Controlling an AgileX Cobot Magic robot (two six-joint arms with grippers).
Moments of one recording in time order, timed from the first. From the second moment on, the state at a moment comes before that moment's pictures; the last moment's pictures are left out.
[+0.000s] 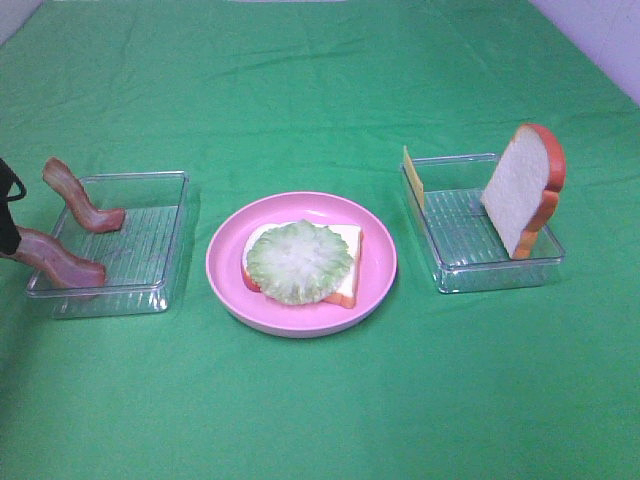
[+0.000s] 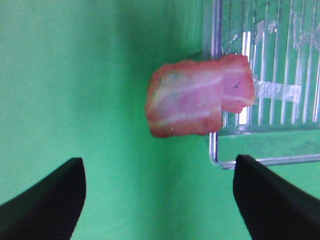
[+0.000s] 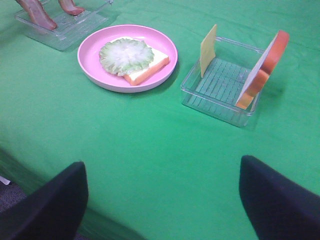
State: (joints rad) left arm 0.11 1.78 -1.11 -0.24 0.82 0.18; right arm 0.48 -0.01 -0.51 0.09 1.07 -0.16
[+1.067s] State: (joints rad) left arm 0.11 1.90 -1.18 -0.46 0.80 0.36; right arm 0.48 -0.01 -0.51 0.08 1.07 -0.16
